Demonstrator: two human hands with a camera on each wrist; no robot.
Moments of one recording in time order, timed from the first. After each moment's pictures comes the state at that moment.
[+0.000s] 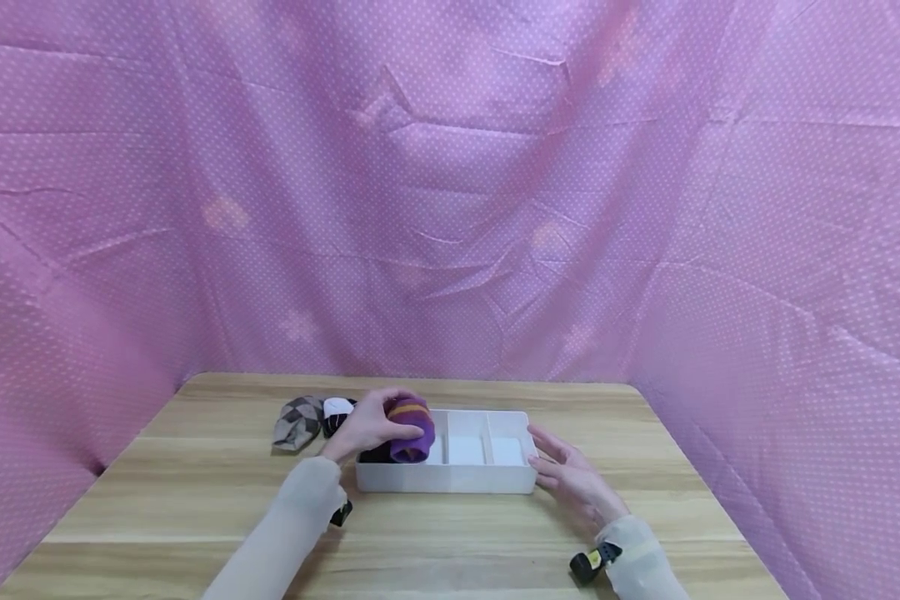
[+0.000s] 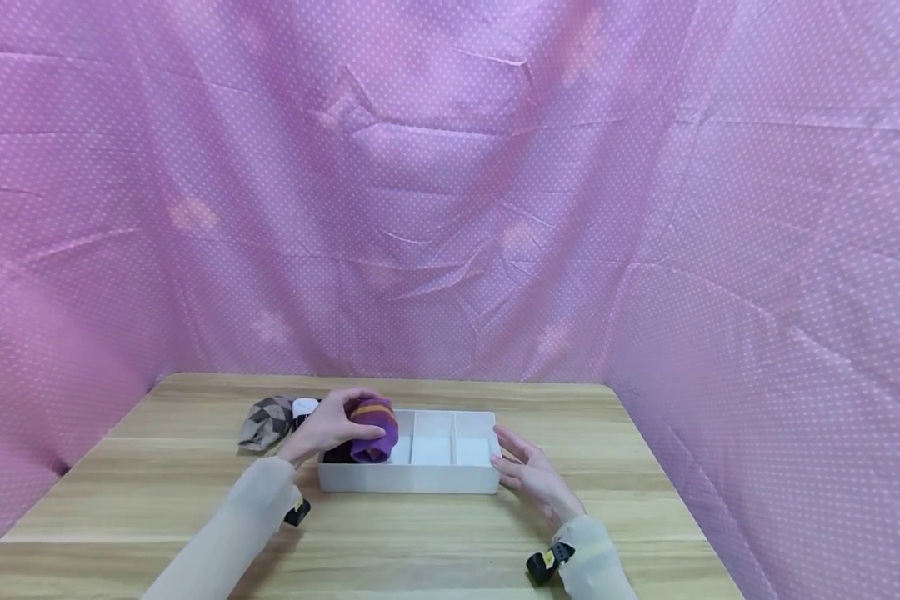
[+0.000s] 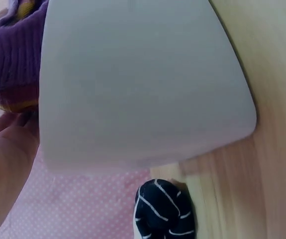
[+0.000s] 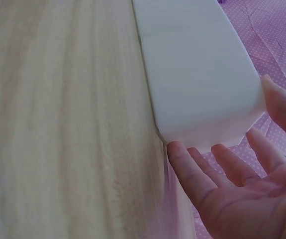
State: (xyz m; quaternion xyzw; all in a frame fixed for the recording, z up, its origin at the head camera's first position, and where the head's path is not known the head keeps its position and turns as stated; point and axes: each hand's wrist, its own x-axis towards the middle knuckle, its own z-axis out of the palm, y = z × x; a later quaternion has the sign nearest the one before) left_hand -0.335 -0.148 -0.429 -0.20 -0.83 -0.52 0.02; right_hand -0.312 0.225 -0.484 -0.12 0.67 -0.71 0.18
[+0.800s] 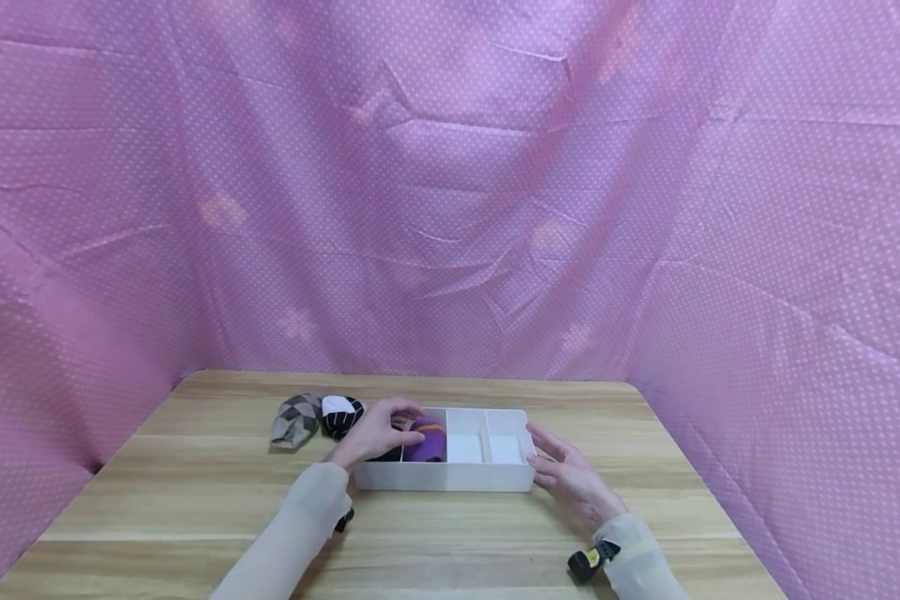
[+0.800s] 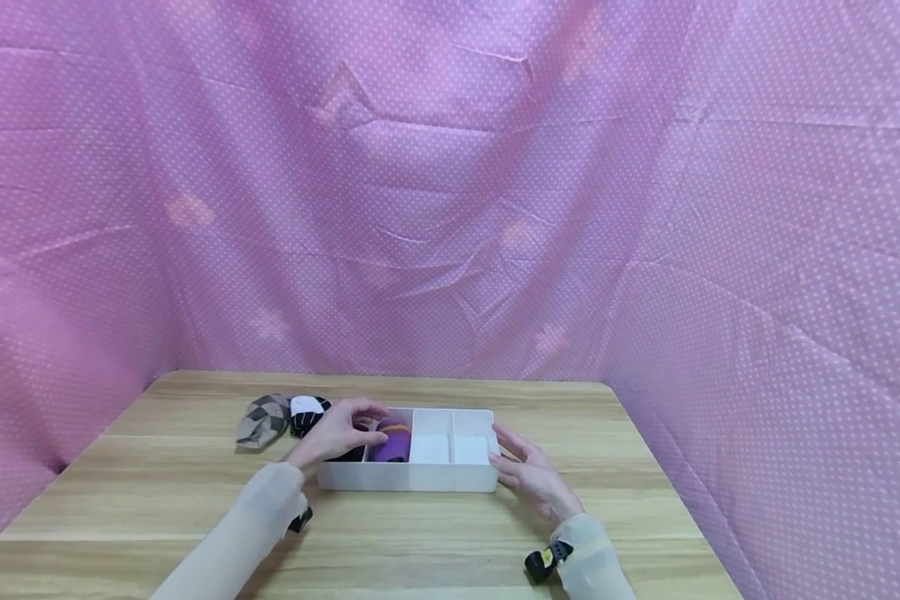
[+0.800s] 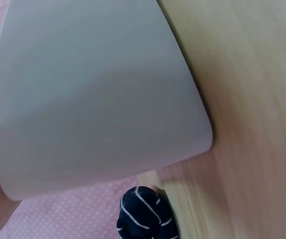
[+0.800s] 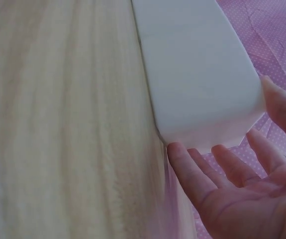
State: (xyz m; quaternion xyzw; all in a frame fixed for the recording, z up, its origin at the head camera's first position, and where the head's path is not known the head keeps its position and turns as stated) left_hand -0.346 -0.143 -0.446 -0.23 -0.85 -0.48 0.02; right_hand -0.317 0.219 -0.484 -0.09 0.65 -0.73 0.18
